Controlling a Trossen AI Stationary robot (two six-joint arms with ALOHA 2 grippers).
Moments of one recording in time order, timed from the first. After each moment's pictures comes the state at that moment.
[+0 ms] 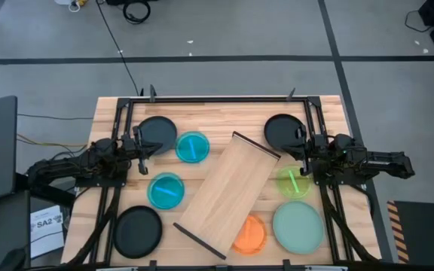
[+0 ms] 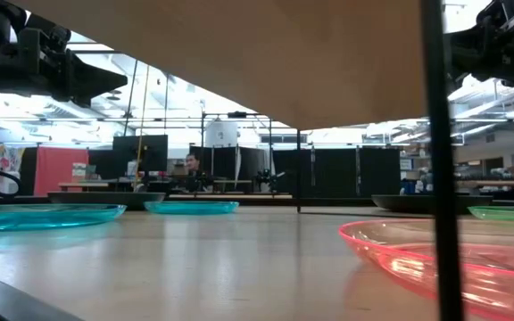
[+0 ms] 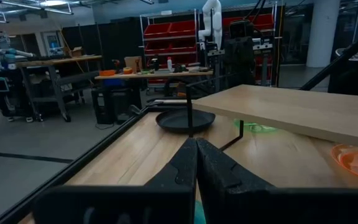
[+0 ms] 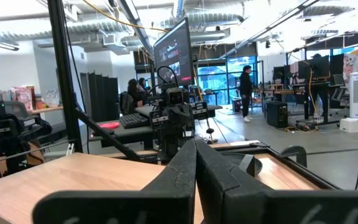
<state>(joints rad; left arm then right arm) 0.18 0.01 0.01 0.08 -0.09 0.06 -0.12 0.01 0.01 0.25 -0.07 0.09</state>
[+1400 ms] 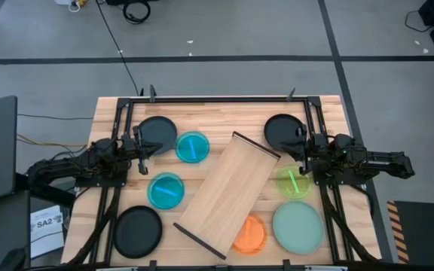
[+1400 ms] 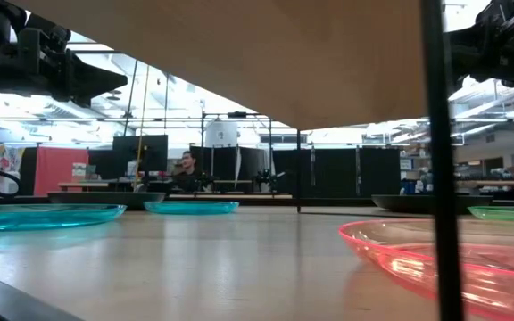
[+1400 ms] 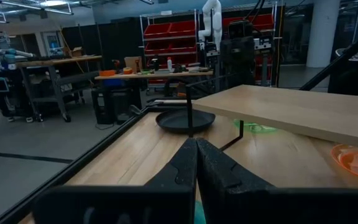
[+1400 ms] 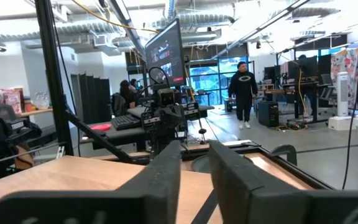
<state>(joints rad) 0.18 0.01 0.01 0.08 -0.09 0.06 -0.12 0.01 0.01 0.25 -0.03 0.09</state>
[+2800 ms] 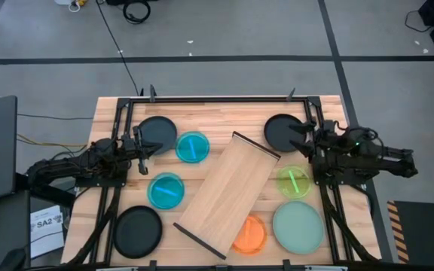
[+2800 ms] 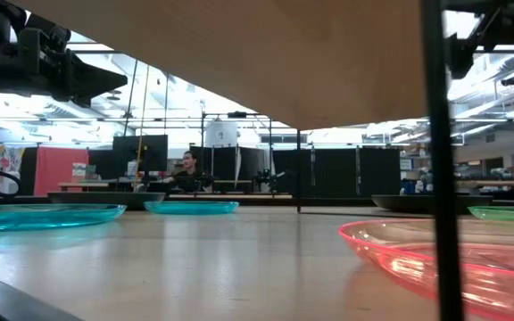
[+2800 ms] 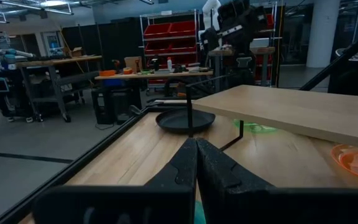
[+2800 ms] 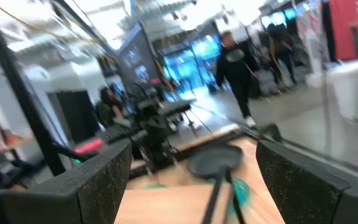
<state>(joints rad) 0.18 0.01 0.01 0.08 -0.09 0.06 -0.12 0.08 0.32 -0.11 0.11 0.30</state>
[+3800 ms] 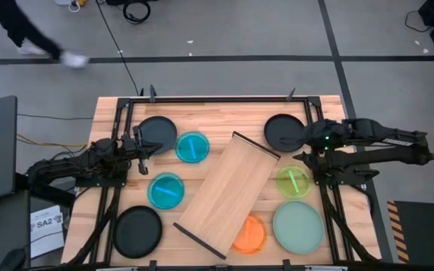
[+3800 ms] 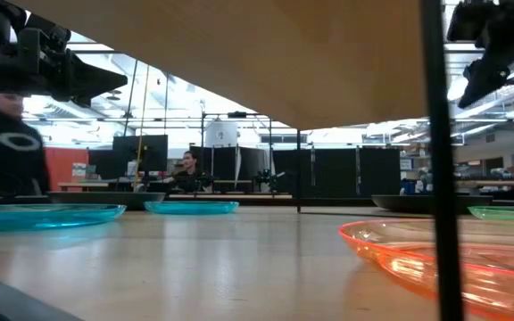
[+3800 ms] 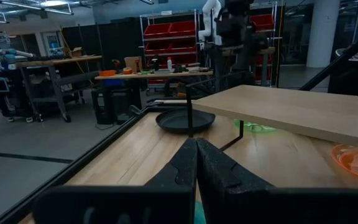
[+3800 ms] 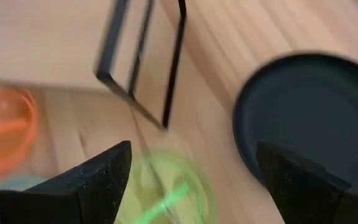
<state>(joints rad) 0.18 0.01 0.01 0.08 -0.09 0.06 -0.12 0.59 0.76 -1.12 0.06 0.31</state>
